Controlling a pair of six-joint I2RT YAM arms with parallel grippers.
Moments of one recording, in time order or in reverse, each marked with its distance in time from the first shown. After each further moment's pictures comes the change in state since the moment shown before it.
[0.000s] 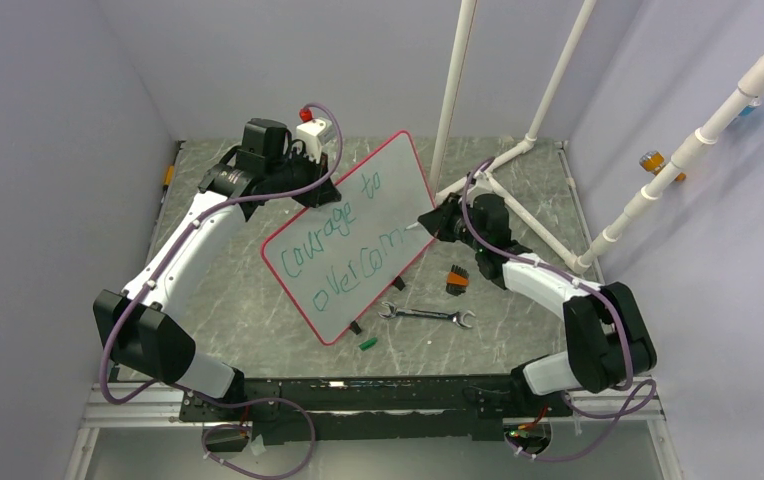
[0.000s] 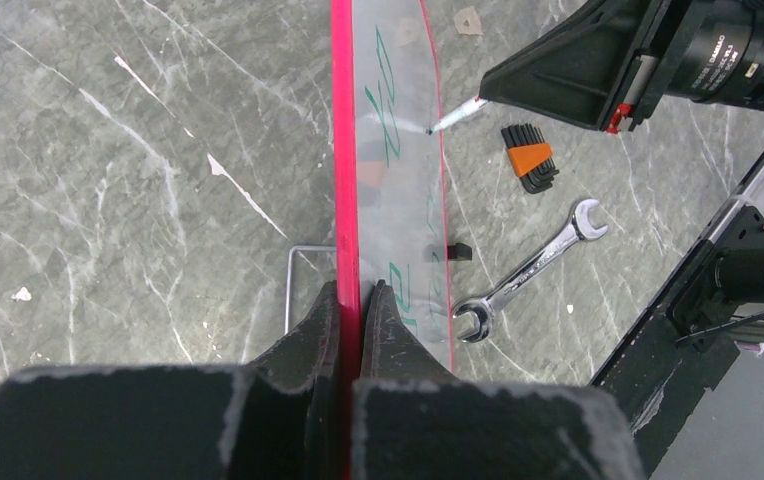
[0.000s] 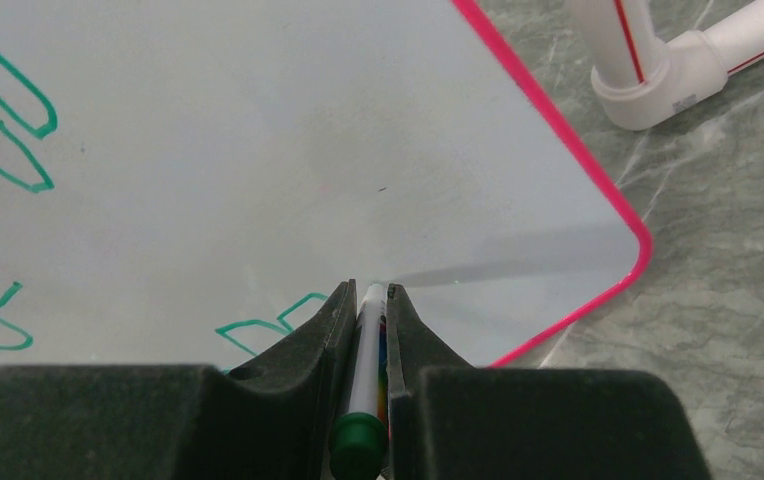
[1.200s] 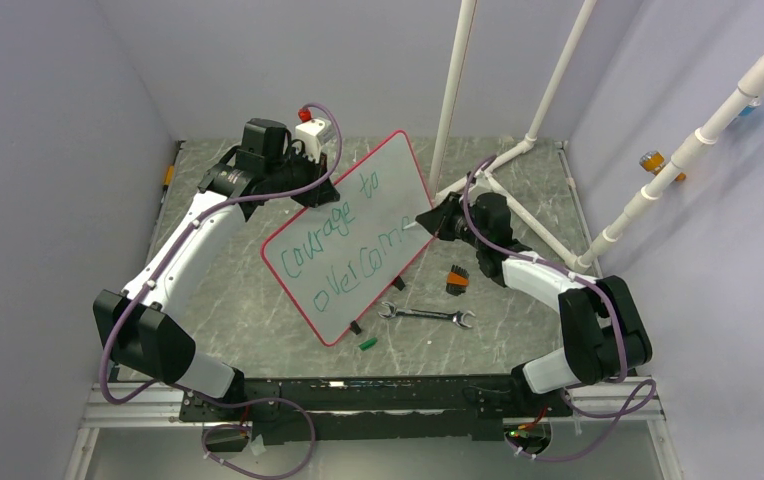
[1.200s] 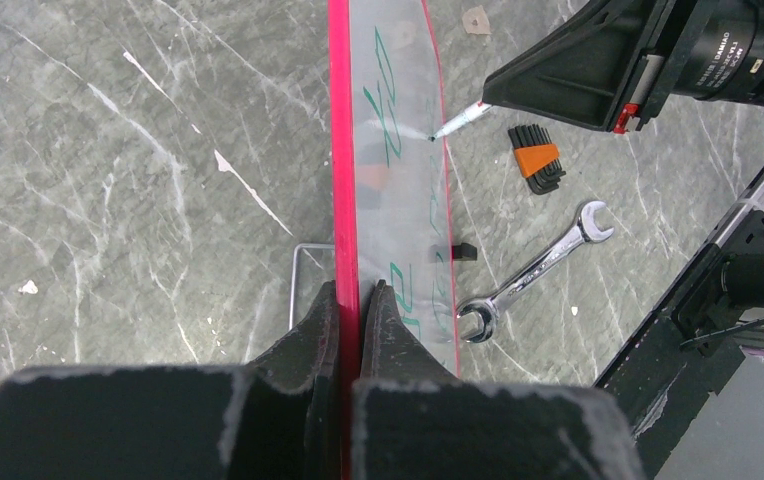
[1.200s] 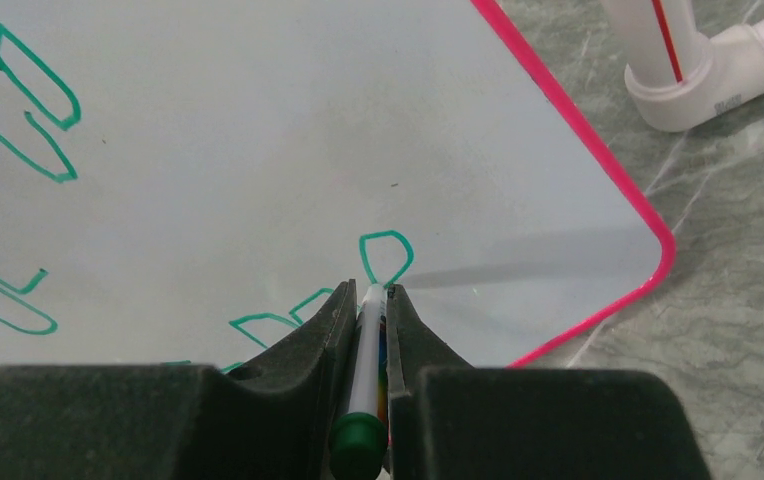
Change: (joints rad) left arm 0.000 0.000 0.000 -0.006 -0.017 -0.003; right arm -0.024 0.044 0.011 0.056 -0.093 0.024
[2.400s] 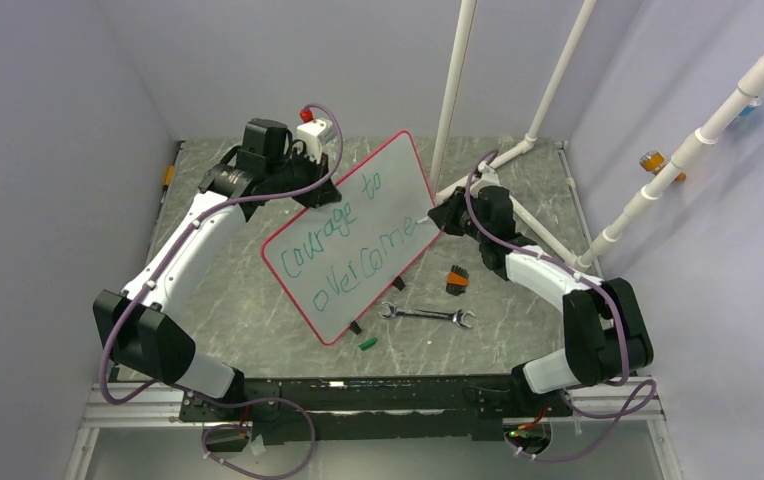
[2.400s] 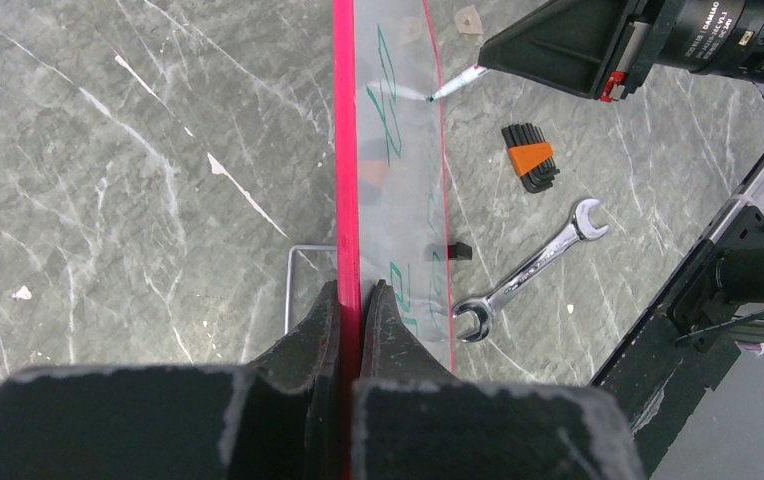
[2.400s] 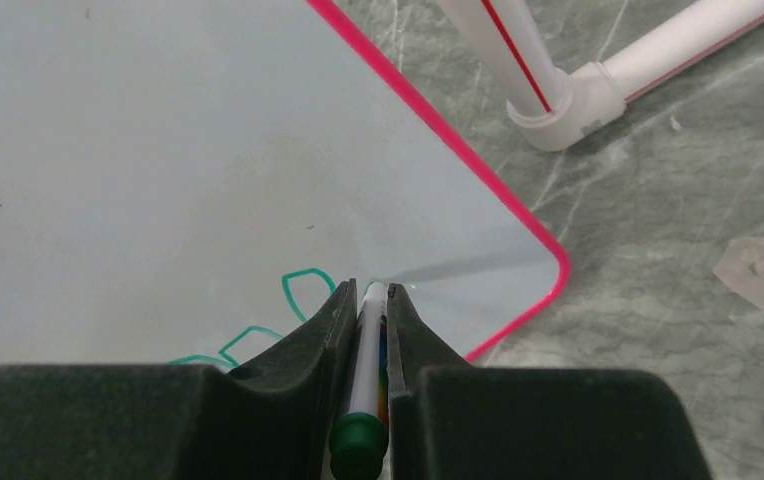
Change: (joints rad) left arm -0.004 0.000 0.000 0.001 0.009 0.002; right arm -0.031 -0.005 0.049 -0.117 0.113 -0.075
